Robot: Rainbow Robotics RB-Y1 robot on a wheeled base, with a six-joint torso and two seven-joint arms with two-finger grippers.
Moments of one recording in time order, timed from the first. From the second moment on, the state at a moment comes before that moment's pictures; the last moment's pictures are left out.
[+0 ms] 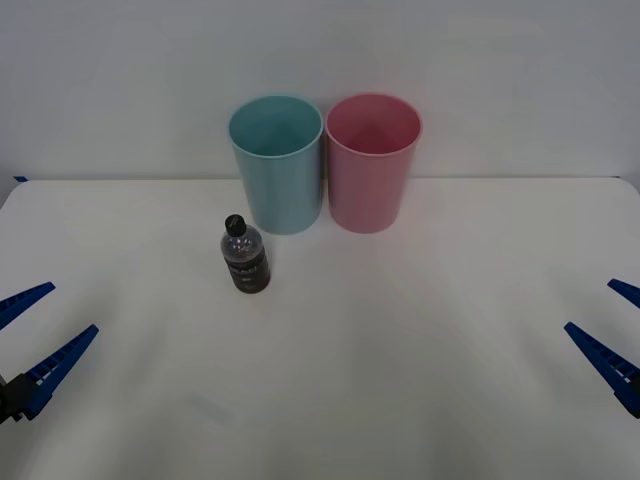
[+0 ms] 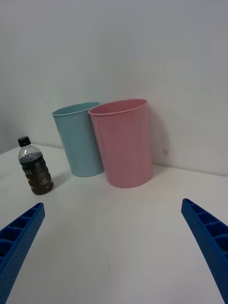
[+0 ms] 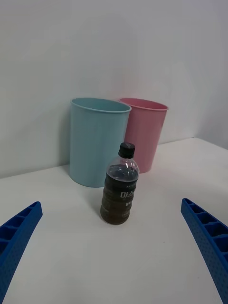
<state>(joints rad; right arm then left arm) 0.35 -0.40 -0.52 -1.66 0.96 -1.22 0.00 0.35 0.40 0.52 -1.66 -0.96 -1.22 0.00</state>
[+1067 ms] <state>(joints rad) 0.35 -0.40 -0.52 -1.66 0.96 -1.22 0.00 0.34 0.40 0.36 -1.66 -1.04 -1.00 -0.03</state>
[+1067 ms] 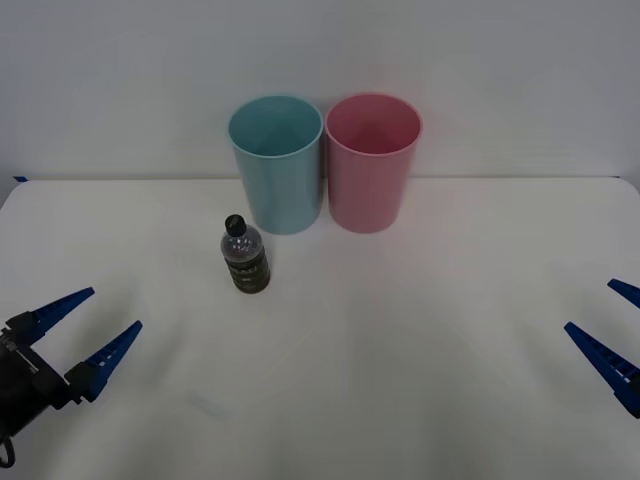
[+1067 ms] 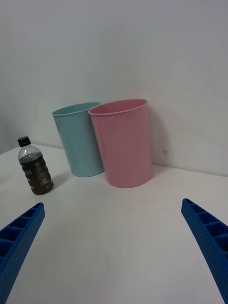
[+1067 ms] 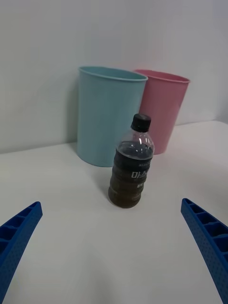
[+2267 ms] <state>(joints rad) 0.35 -0.40 -0.52 -1.66 0.96 -1.22 0.00 0.10 0.21 0.17 -1.48 -1.25 -0.78 -0.09</state>
